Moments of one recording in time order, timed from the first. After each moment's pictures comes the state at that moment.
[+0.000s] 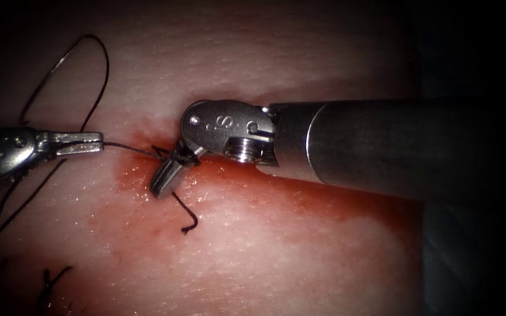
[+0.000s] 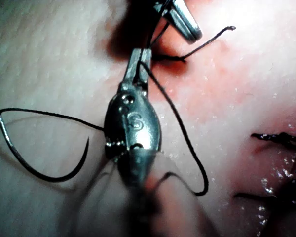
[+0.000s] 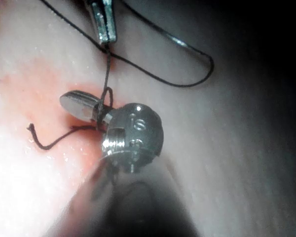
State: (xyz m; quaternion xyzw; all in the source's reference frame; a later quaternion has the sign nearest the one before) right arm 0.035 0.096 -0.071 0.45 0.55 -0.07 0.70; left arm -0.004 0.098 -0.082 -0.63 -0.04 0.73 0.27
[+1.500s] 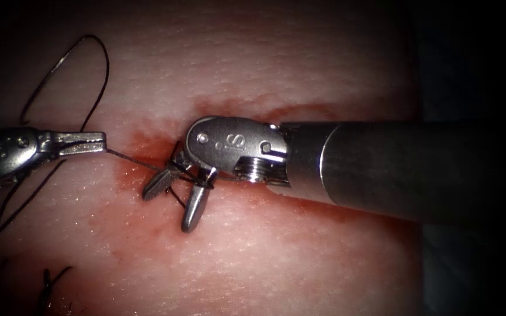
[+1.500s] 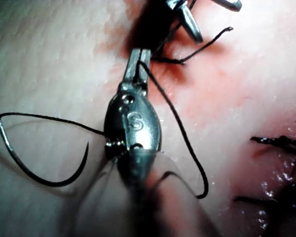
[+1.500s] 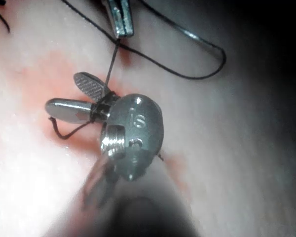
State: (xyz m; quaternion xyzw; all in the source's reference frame) right arm 0.033 0.094 -0.072 0.46 0.56 -0.13 0.68; left arm -0.004 0.098 -0.082 -0.63 -0.04 0.73 0.27
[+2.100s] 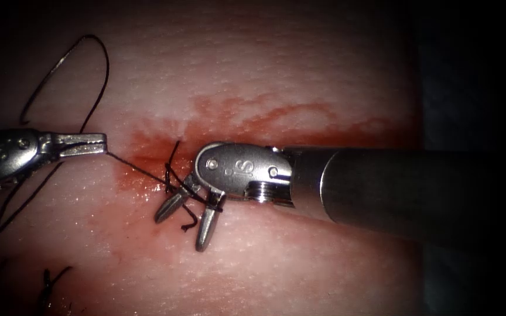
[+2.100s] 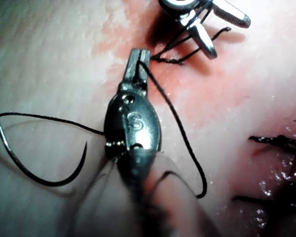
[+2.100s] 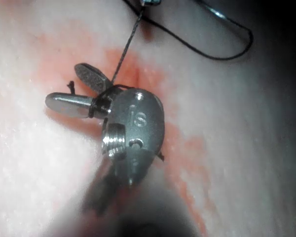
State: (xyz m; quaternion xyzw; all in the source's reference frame) right arm 0.033 0.091 -0.069 0.44 0.57 -0.18 0.67; left arm -0.005 0.098 -0.082 -0.63 -0.04 0.73 0.27
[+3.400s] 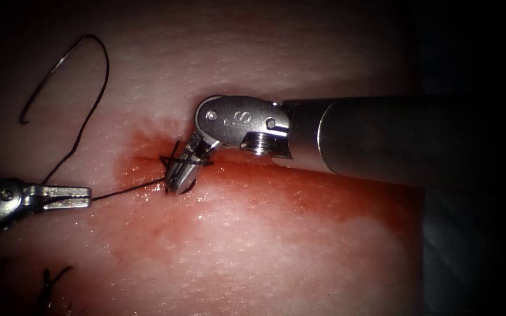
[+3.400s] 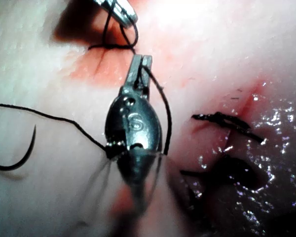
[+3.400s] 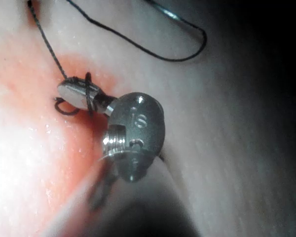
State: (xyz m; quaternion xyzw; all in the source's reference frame) right arm 0.033 0.098 -0.068 0.43 0.58 -0.11 0.68; left arm -0.005 0.090 -0.085 -0.57 -0.09 0.77 0.27
